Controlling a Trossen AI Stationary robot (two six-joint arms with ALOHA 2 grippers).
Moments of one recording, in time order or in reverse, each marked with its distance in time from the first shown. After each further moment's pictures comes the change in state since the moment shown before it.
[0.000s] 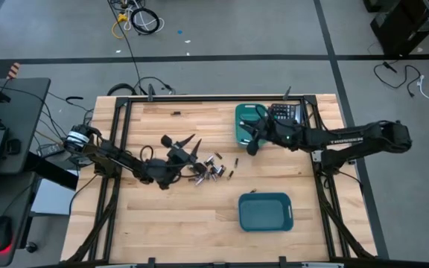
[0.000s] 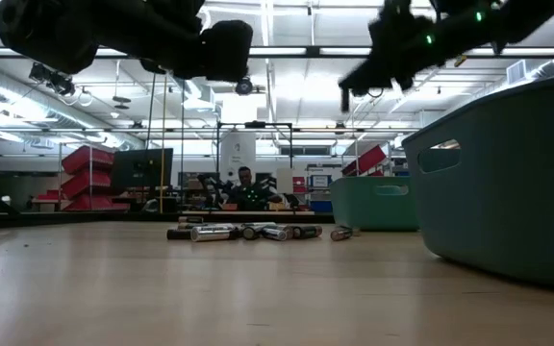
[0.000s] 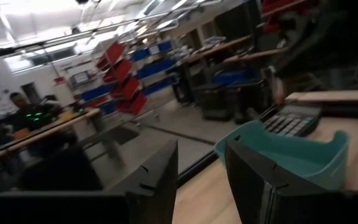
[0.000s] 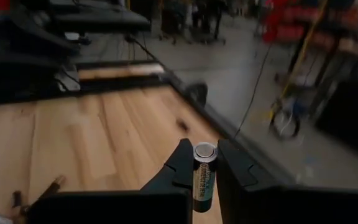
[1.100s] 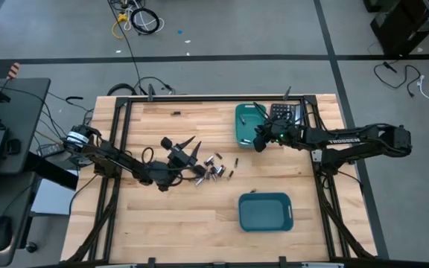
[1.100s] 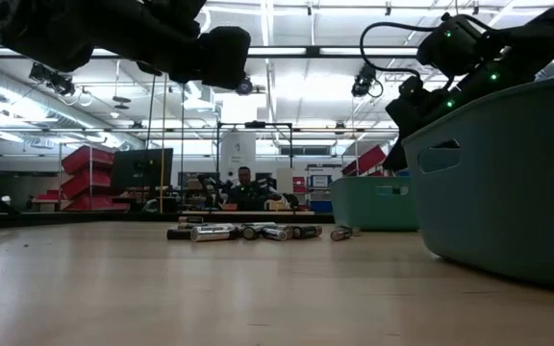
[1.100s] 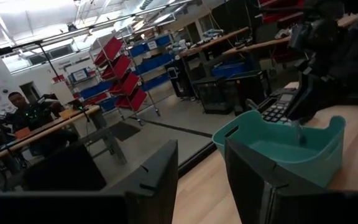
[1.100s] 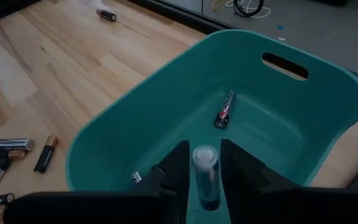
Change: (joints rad) left arm -0.017 0.000 0.000 -0.075 -0.019 -0.041; right arm -0.156 -0.006 -0.152 -0.228 -0.027 0.370
